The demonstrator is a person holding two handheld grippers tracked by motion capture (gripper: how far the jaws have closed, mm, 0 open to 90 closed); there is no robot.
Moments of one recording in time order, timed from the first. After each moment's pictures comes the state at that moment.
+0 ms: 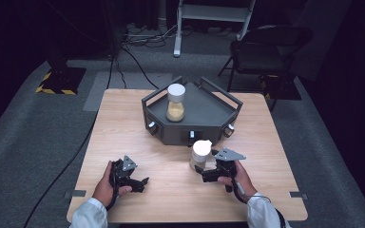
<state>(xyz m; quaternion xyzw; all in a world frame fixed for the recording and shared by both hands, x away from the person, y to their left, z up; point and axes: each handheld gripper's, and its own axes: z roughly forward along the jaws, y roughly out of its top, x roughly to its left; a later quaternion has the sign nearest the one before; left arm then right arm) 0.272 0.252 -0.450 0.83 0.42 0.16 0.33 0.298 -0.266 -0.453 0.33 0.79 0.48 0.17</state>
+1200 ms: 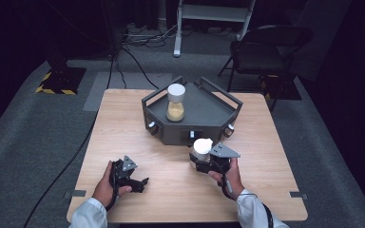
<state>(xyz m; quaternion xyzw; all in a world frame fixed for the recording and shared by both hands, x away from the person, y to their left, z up) 0.272 0.253 -0.450 0.83 0.42 0.16 0.33 0.291 -0.240 -0.453 0.34 0.76 0.51 0.22</state>
